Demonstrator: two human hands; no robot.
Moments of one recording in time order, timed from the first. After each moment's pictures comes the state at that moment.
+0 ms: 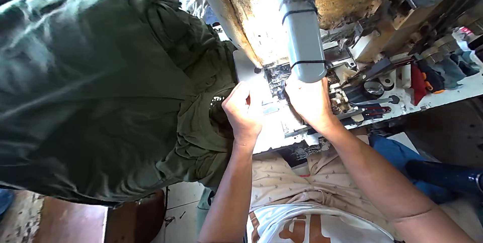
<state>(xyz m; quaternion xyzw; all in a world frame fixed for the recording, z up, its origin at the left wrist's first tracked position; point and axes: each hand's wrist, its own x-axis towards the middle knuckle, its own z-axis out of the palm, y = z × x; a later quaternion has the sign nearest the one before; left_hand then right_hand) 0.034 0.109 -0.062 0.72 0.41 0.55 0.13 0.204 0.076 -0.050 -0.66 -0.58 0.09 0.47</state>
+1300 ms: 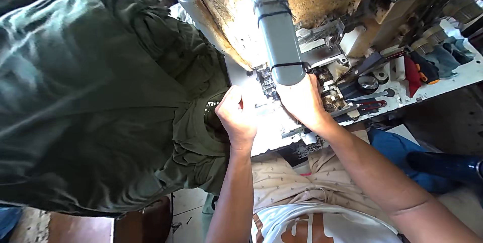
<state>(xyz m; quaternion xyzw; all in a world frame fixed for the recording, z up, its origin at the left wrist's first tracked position) 0.035 0.111 -0.062 0.71 0.39 0.56 0.14 0.200 0.073 -0.037 -0.68 -0.57 0.11 0.45</state>
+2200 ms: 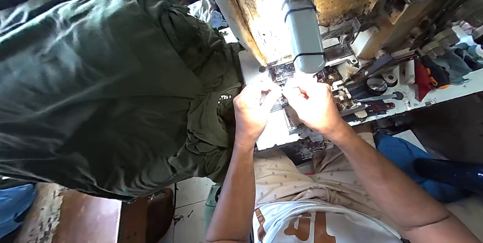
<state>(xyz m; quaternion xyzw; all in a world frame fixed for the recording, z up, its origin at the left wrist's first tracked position) 0.026 0.100 -0.048 0.77 0.33 0.49 0.24 0.205 0.050 -0.040 -0.51 -0.65 0.17 0.54</state>
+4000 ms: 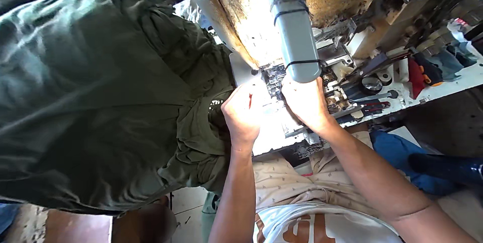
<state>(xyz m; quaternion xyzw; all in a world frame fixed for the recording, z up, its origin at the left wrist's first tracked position) 0.029 0.106 -0.056 0.74 0.39 0.52 0.19 0.196 0.072 -0.042 -0.68 -0.55 0.14 0.45</state>
